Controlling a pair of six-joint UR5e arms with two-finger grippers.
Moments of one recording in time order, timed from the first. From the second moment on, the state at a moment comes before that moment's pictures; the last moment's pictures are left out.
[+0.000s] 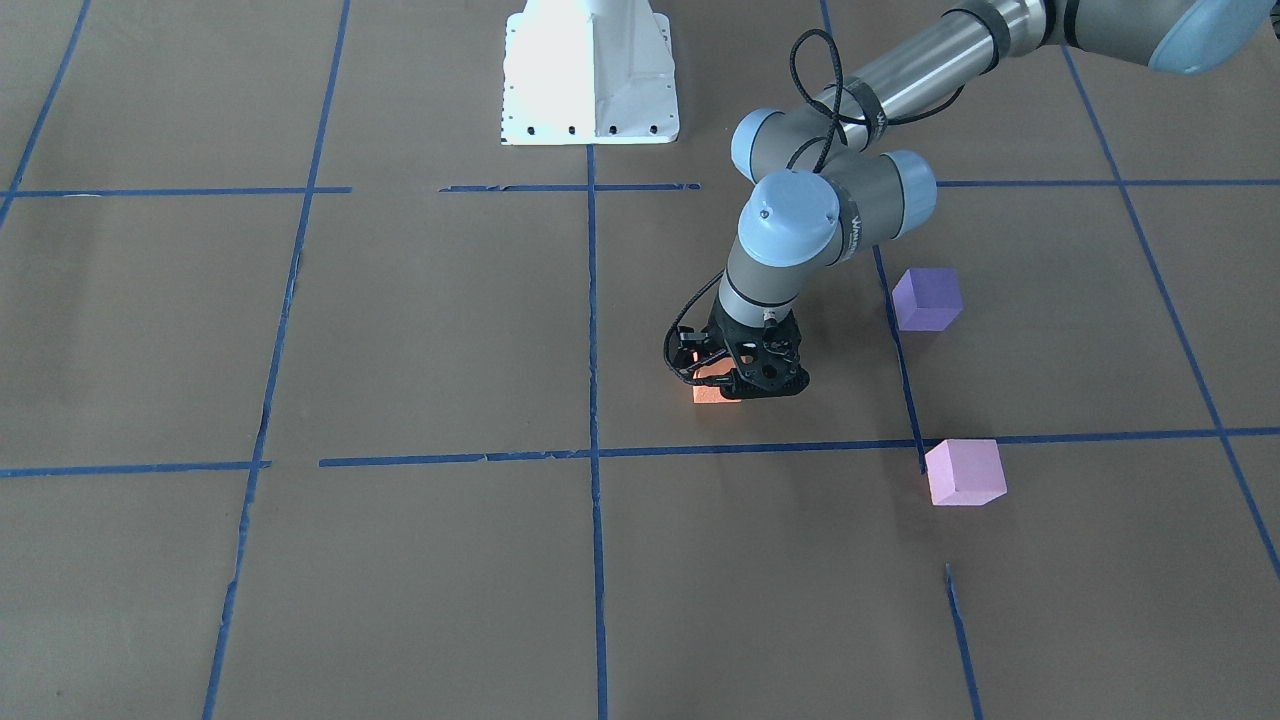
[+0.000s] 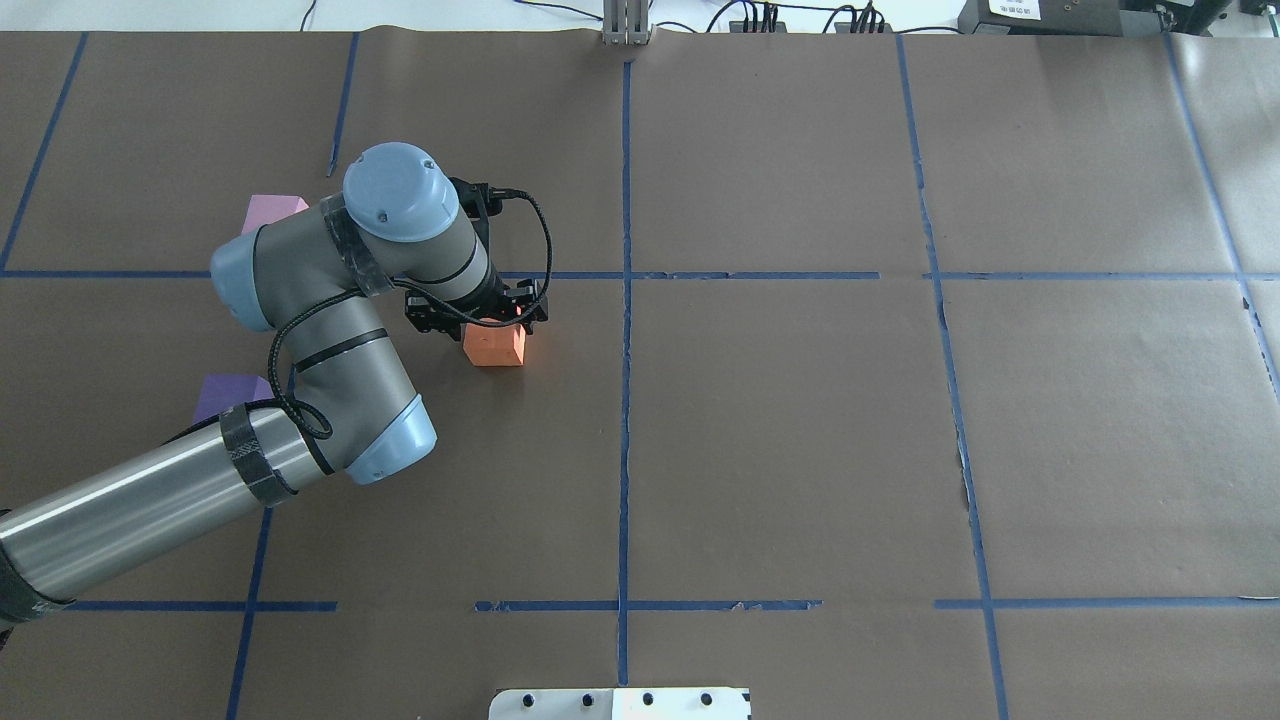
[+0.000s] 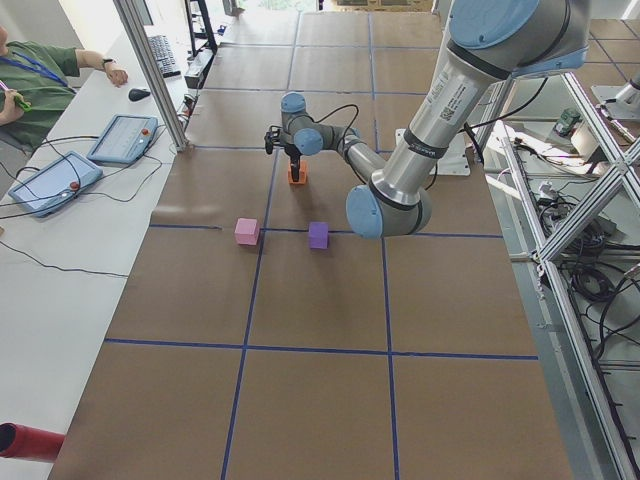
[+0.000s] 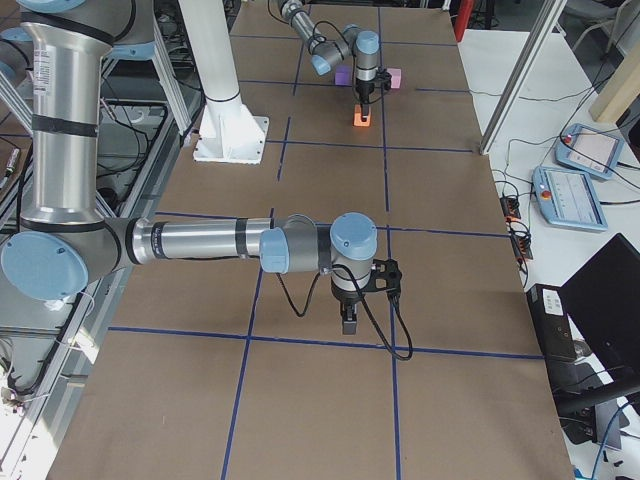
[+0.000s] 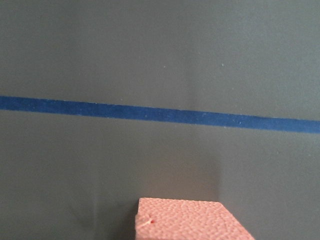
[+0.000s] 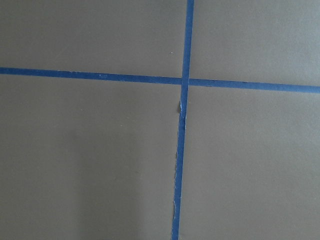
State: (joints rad) left arm -0.64 -2.25 -1.42 -1.81 -1.99 -1.19; right arm 1.53 -1.68 1.76 -1.56 2.34 0.04
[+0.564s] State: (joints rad) left arm -0.70 -2.17 -1.52 -1.80 -2.03 -1.13; right arm 1.53 -1.68 1.76 -1.56 2.34 0.04
